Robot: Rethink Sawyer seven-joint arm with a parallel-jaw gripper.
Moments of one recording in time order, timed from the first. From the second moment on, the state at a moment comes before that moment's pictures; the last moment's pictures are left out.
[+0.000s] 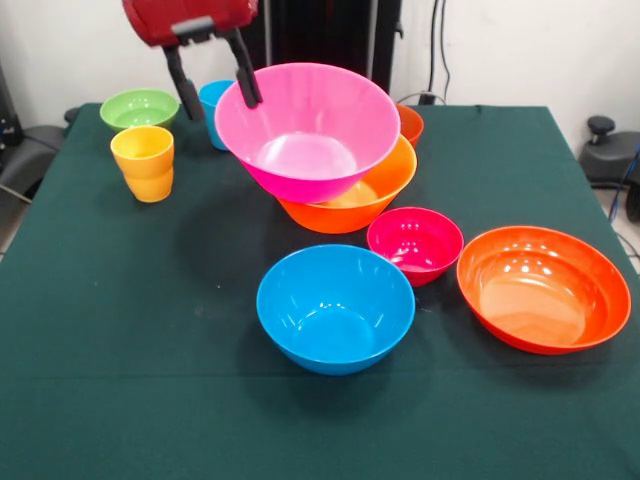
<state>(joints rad) -1.04 -0.79 0.81 1.86 -0.33 0.60 1.69</state>
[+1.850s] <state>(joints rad) -1.56 -1.23 1.62 2.24 -0.14 0.69 1.72</state>
